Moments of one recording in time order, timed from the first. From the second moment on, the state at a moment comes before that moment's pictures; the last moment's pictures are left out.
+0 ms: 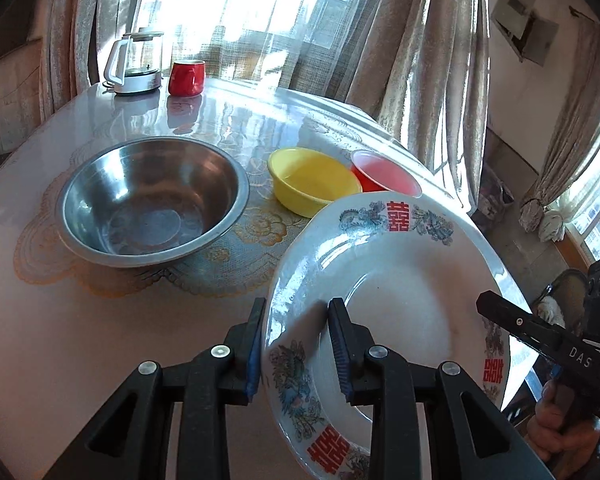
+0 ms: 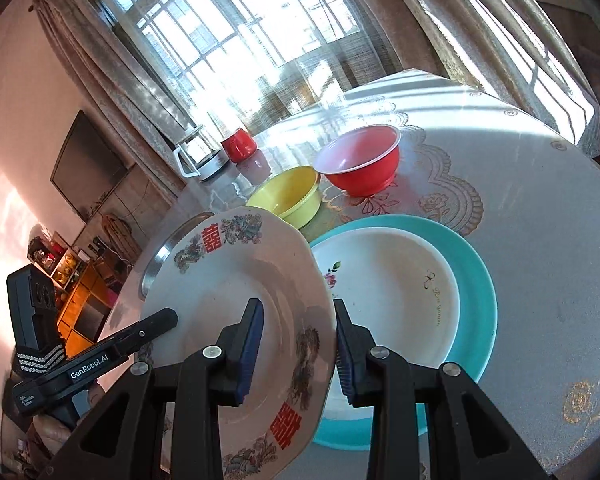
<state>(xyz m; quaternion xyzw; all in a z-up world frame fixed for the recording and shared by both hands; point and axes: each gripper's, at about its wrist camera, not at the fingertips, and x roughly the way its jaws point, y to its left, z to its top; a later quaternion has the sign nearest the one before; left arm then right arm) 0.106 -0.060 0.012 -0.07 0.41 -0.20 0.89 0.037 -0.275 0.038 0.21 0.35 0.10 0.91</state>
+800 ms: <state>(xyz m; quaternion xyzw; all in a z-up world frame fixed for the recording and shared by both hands) 0.141 -0.136 -0.006 -0.03 0.43 -0.22 0.88 0.064 -0.342 0.009 0.24 0.37 0.00 0.90</state>
